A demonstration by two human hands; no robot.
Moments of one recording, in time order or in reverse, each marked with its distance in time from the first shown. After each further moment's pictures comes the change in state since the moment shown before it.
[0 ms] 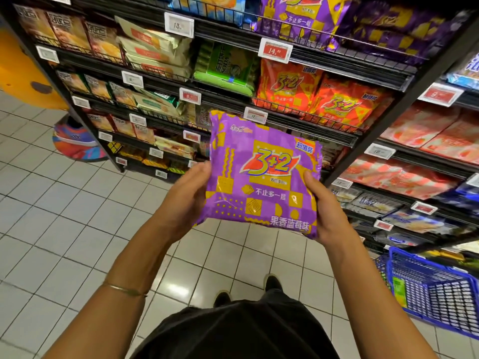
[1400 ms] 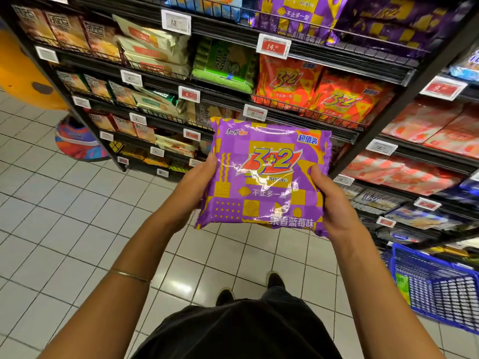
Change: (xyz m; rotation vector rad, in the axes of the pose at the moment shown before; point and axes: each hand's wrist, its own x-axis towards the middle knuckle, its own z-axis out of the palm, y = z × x) left_hand 0.031 -0.011 -0.014 0.418 0.030 -0.033; right_hand 0.003 -0.009 -0.017 -0.083 -0.015 -0.132
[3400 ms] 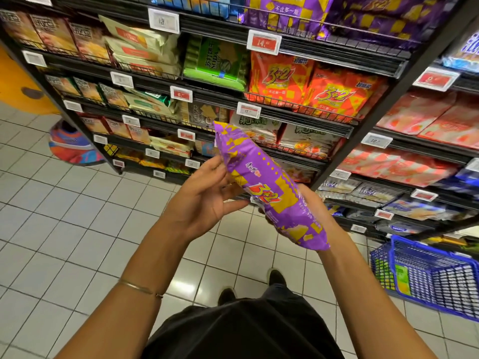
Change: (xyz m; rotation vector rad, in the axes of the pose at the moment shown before) left_hand -0.020 0.014 0.029 -0.601 -0.305 0.008; right_hand 0.018 0.020 0.002 -0.143 0.187 0.223
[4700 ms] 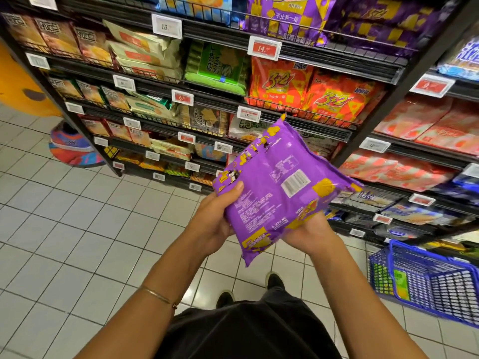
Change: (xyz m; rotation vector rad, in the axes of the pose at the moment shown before) left_hand 0.009 -0.048 0.001 0.062 0.323 -0.142; right_hand -0.022 0.024 0.011 0.457 -0.406 0.001
